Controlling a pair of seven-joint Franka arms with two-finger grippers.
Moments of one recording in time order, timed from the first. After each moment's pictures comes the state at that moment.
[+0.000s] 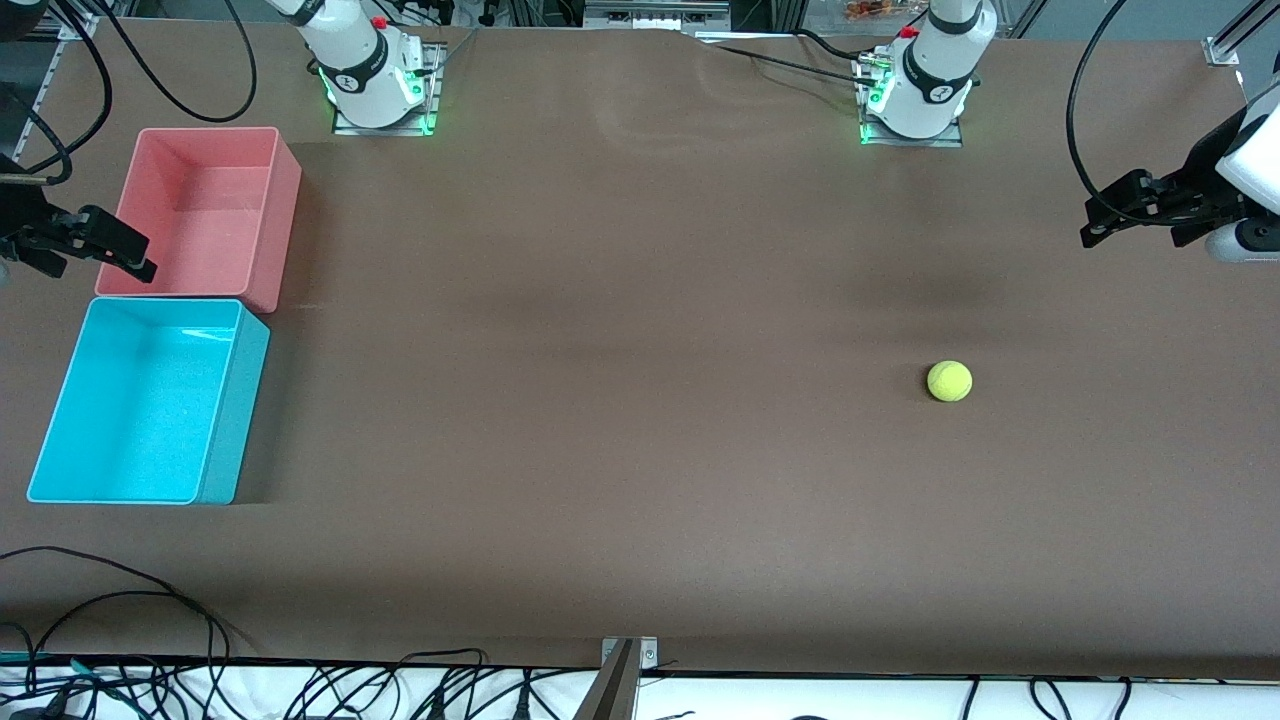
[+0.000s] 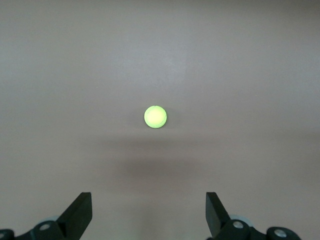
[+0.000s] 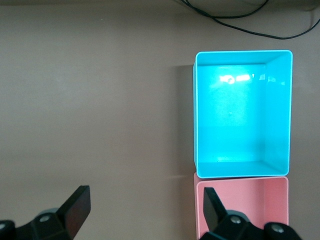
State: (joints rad) left arm 0.01 0.02 -0.05 -1.51 -0.01 1.49 -0.07; right arm 0.04 0.05 -0.06 -1.54 -0.01 1.66 0.03
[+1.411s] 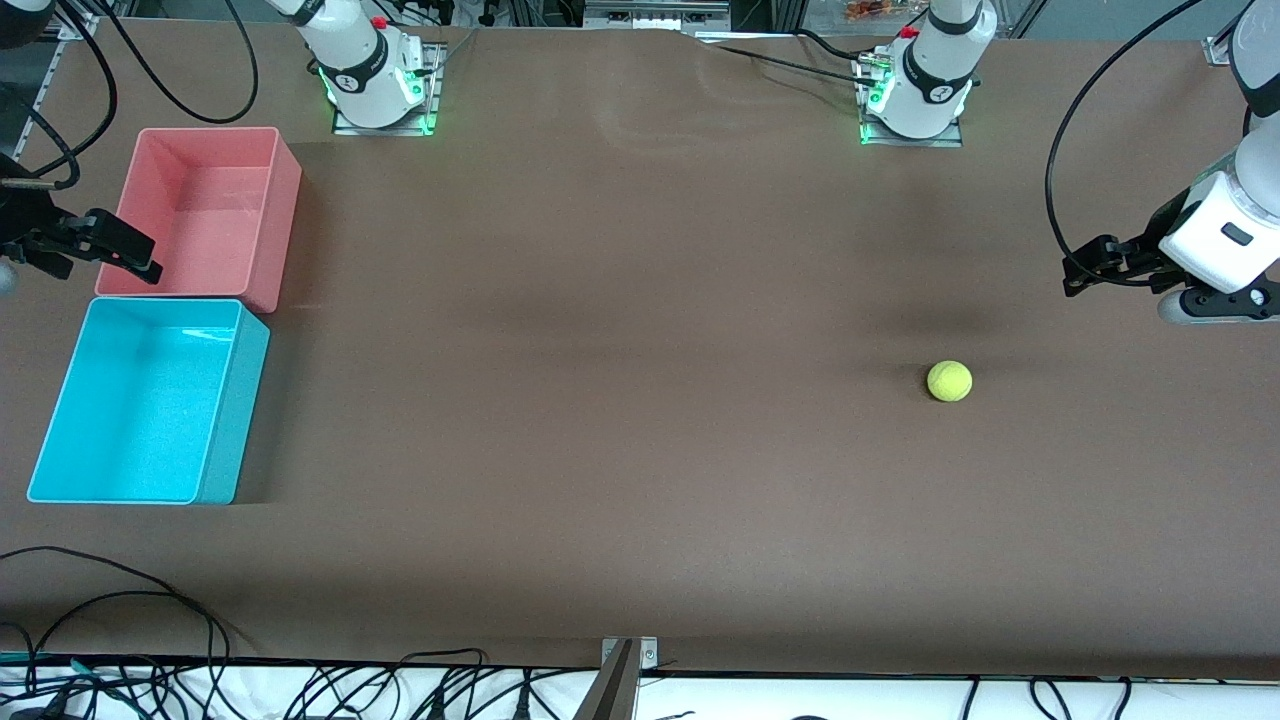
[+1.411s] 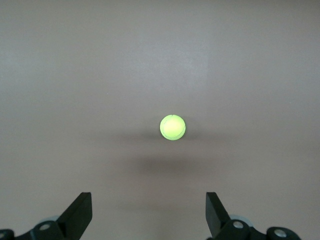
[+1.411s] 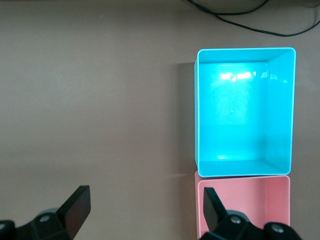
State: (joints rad) left arm 0.02 0.05 -0.04 -1.66 0.05 1.66 -0.07; right arm 0.04 0.06 -0.05 -1.54 -0.01 1.66 0.03
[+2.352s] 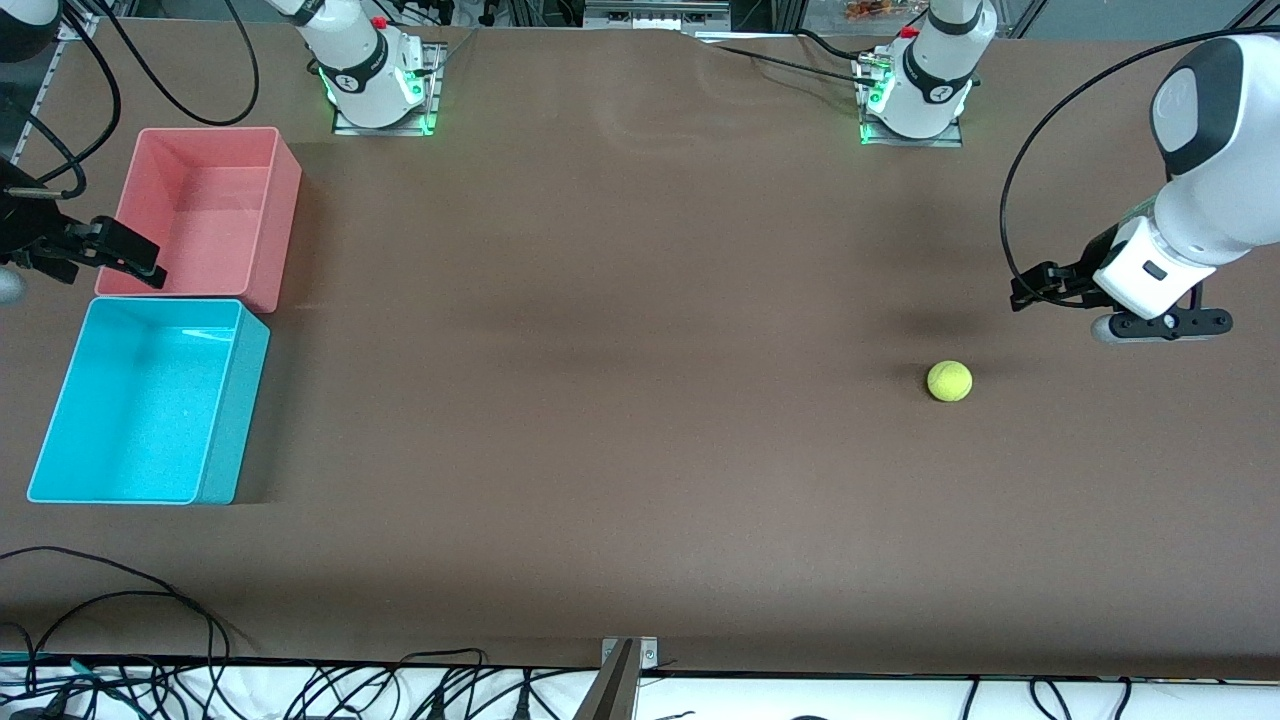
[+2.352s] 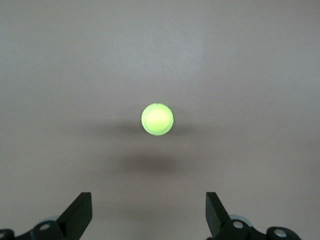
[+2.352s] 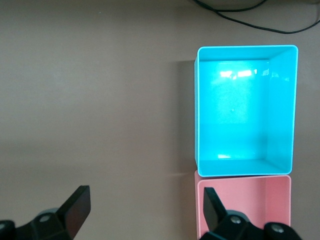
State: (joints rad) left arm 0.05 0.01 -0.04 -1.95 -0.04 1.89 -0.06; right arm 0.04 0.07 -0.05 -1.54 -0.01 1.66 0.03
